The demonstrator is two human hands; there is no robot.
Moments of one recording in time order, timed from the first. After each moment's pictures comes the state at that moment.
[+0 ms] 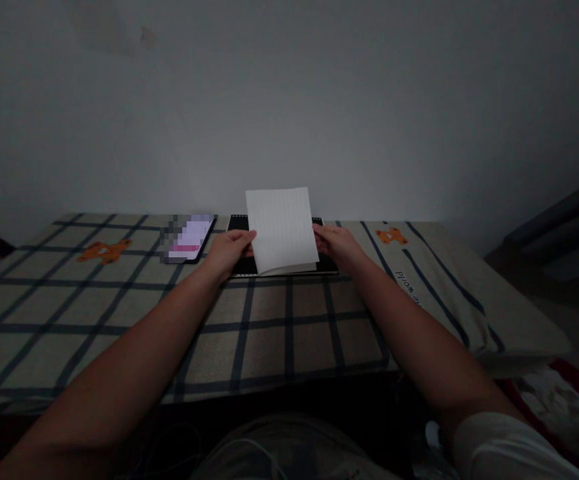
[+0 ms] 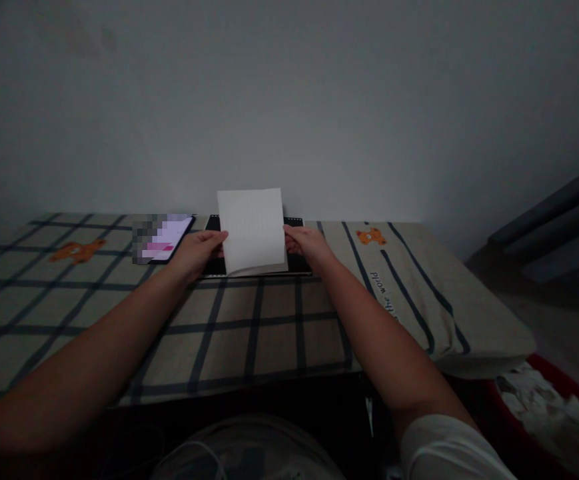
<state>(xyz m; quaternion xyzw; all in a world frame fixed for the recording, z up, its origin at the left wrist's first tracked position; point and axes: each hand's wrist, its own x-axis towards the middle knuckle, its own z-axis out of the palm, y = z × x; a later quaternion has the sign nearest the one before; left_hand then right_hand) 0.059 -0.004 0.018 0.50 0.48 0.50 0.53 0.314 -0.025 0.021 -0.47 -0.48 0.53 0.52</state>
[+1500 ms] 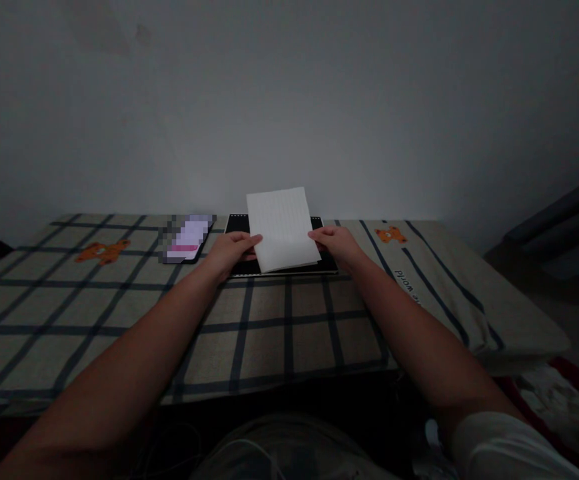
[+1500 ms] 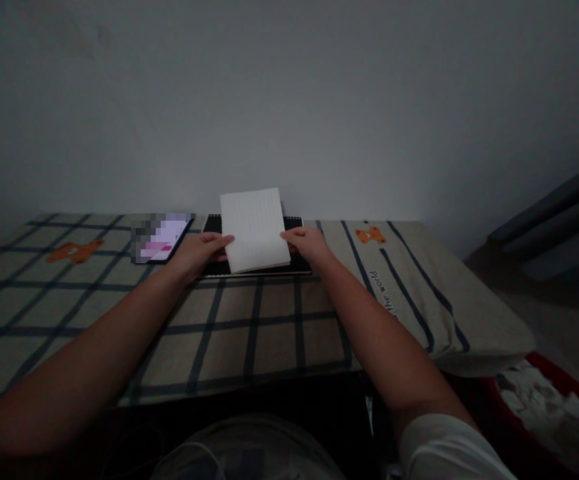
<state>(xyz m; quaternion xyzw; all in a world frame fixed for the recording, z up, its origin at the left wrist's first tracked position) 0.058 -0.002 0.017 0.49 0.47 0.46 0.57 0.314 -0.024 0.020 -0.53 -0.50 0.46 0.51</state>
